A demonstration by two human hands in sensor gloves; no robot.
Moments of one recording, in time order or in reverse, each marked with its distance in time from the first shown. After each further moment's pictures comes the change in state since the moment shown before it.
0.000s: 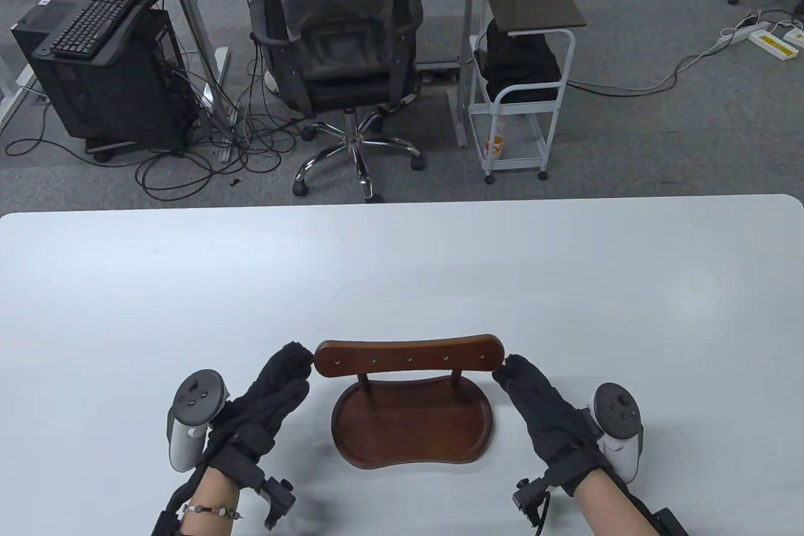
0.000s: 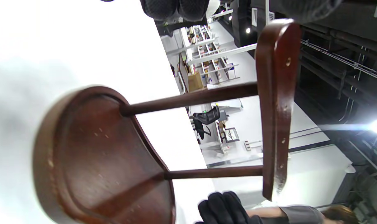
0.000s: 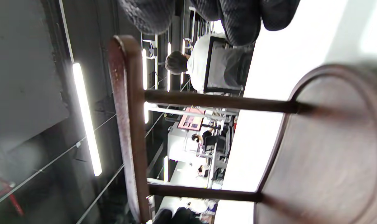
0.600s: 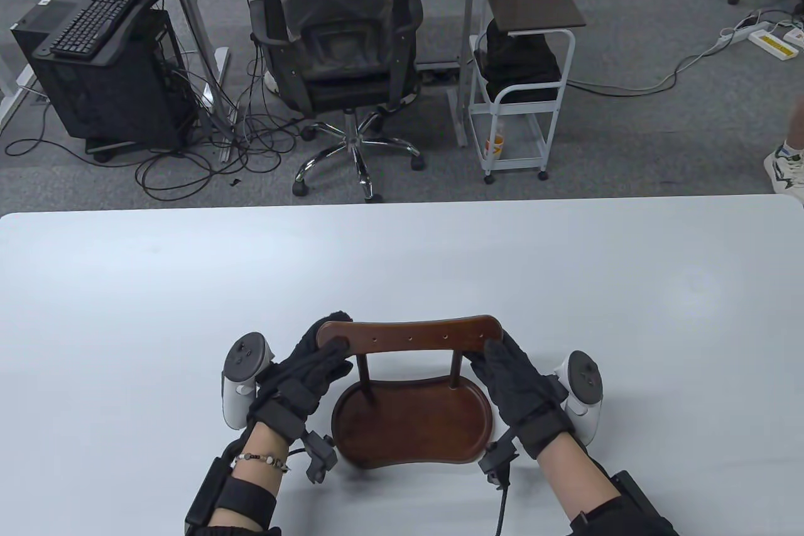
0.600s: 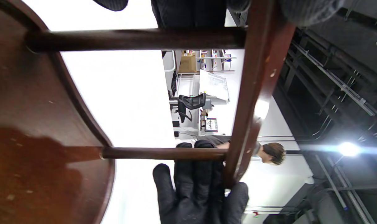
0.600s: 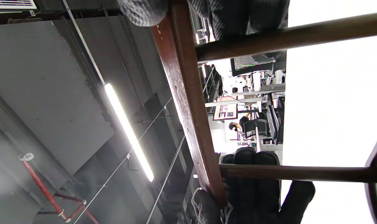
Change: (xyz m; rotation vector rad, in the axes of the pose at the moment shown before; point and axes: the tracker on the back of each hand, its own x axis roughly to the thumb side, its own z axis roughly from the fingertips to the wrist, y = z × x) left_hand 0.003 -0.036 -0.069 -0.098 -0.018 0.245; right_hand 0.018 0.039 -0.047 0.101 -0.075 -0.310
